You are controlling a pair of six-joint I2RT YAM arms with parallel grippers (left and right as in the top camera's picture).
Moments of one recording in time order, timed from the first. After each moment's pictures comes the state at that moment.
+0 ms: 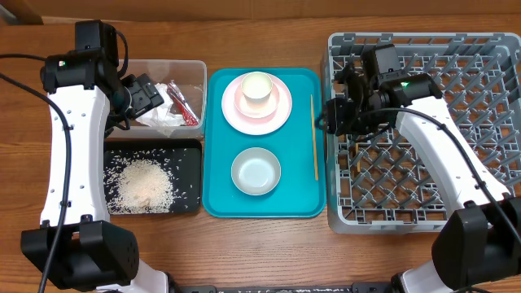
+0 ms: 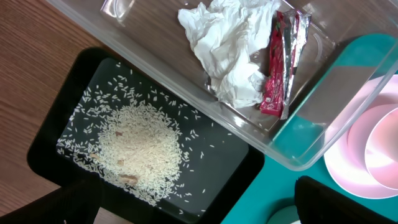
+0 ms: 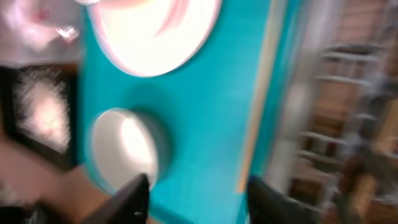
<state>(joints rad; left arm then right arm) 0.11 1.74 1.76 -1.33 -0.07 -0.50 0.21 1.72 1.43 -0.97 -0.48 0.18</state>
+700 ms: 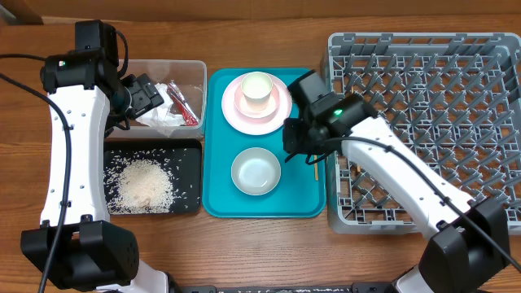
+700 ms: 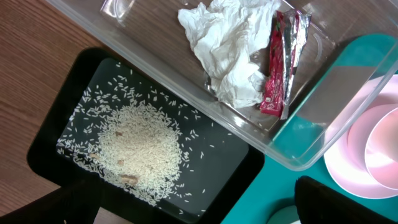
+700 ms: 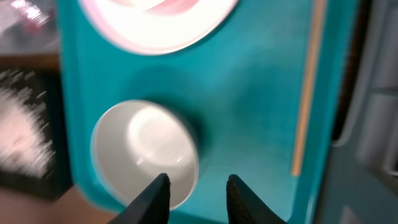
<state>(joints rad) 0.11 1.74 1.76 -1.33 -0.07 -0.50 0.57 1.72 1.43 -0.95 -0.09 0.60</state>
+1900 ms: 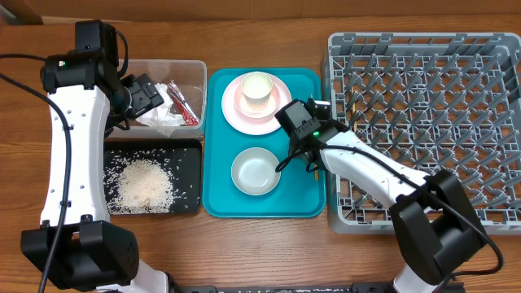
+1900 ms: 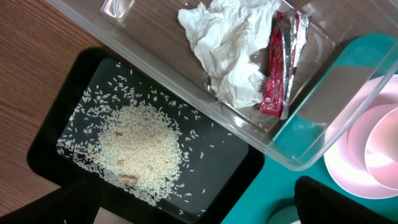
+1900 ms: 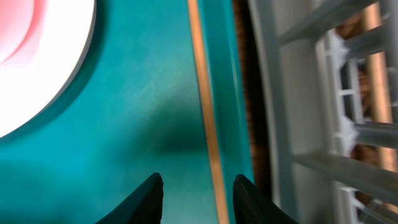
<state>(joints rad) 0.11 1.74 1.76 -1.33 -0.07 -0.50 0.60 1.84 1.19 -0.63 0.33 0.70</state>
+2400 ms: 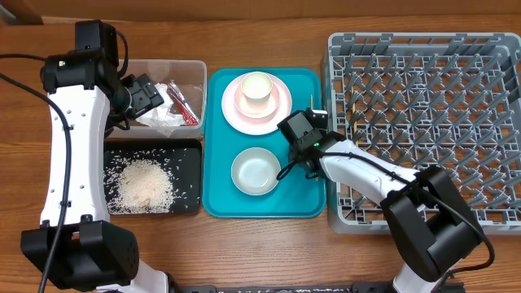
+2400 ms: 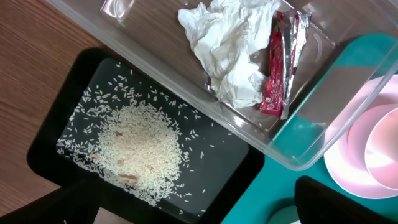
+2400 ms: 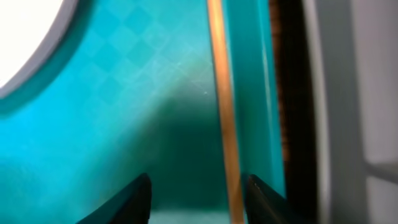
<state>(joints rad) 0.11 1.74 1.76 -1.33 -0.07 -0.50 0.60 1.86 1.07 -0.45 0.29 0.67</state>
